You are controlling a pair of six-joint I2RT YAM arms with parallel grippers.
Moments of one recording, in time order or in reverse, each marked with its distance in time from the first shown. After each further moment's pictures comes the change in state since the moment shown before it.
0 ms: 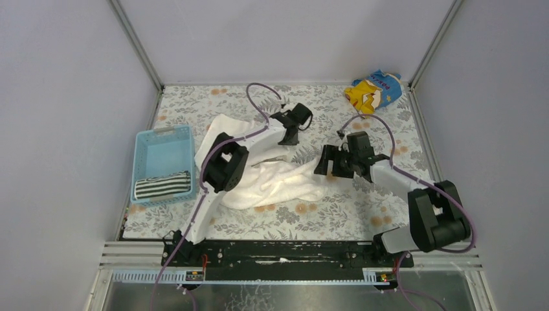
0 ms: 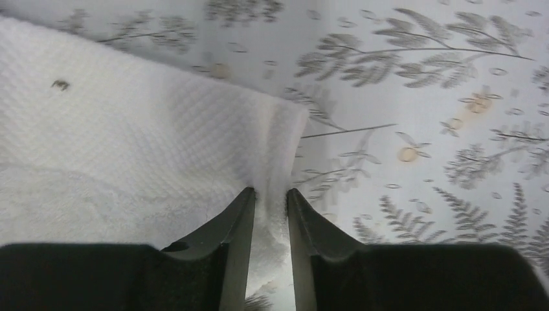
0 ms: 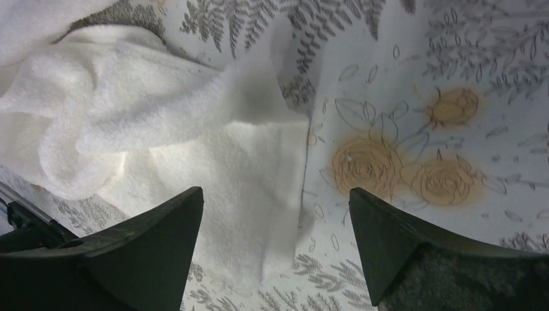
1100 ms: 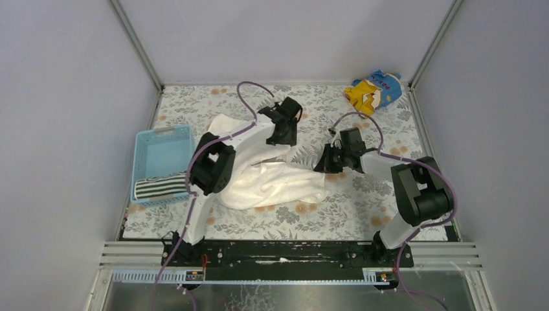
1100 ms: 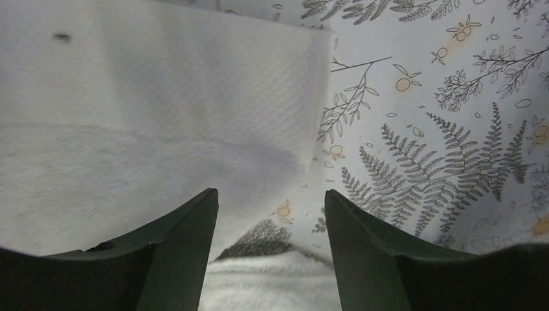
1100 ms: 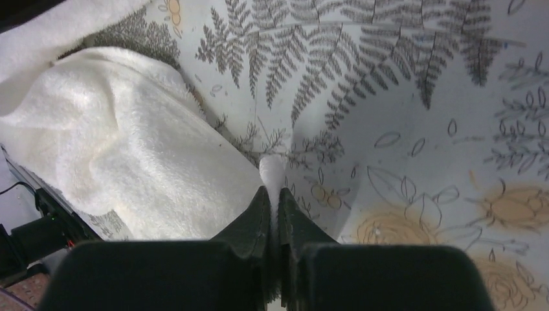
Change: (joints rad) left arm 0.076 -0.200 -0.143 -0.054 0.182 0.054; right arm 0.000 0.286 0.127 0.128 -0.130 0.003
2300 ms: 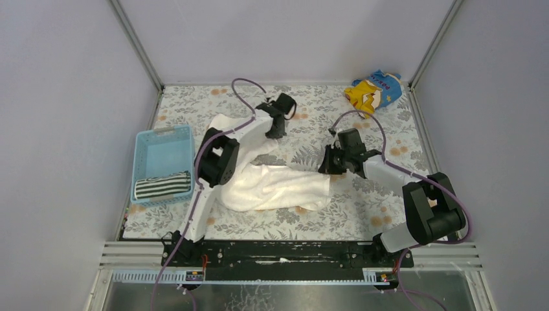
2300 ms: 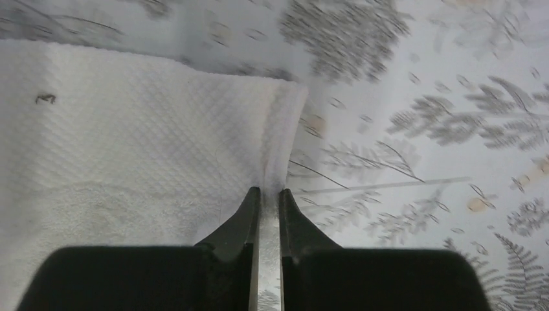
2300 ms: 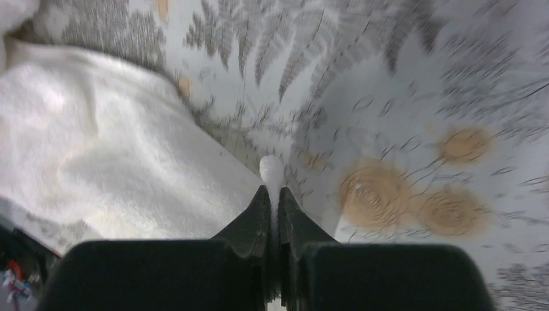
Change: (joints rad) left arm 0.038 0.186 0.146 0.015 -0.113 -0.016; right arm 0.067 -0.183 -0.068 -0.108 0.161 -0.032
